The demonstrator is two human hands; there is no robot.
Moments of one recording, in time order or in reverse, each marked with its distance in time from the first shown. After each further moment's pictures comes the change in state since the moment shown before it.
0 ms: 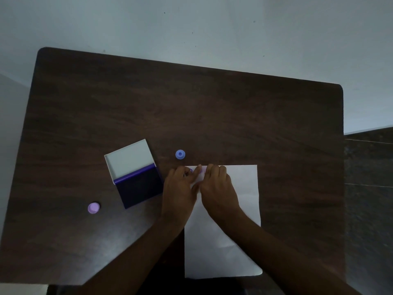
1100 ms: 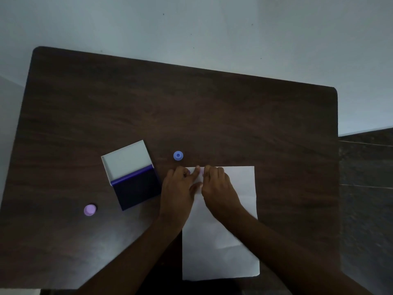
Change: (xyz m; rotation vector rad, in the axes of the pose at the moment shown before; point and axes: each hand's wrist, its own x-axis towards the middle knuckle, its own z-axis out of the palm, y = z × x) left_hand -0.005 0.007 -0.024 -0.147 0.157 0.029; right_hand 0.012 0.015 -0.004 -0.078 0.120 -0.145
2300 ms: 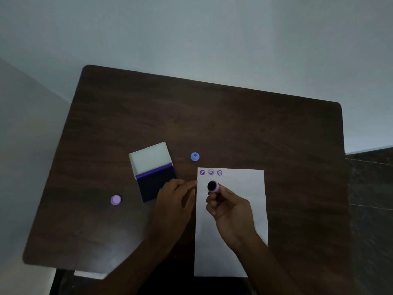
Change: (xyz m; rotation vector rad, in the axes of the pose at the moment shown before) left_hand -0.071 -0.029 -0.048 -0.195 -0.247 -0.227; right_hand -0.087 -0.070 -0.025 1.686 -0.033 0.392
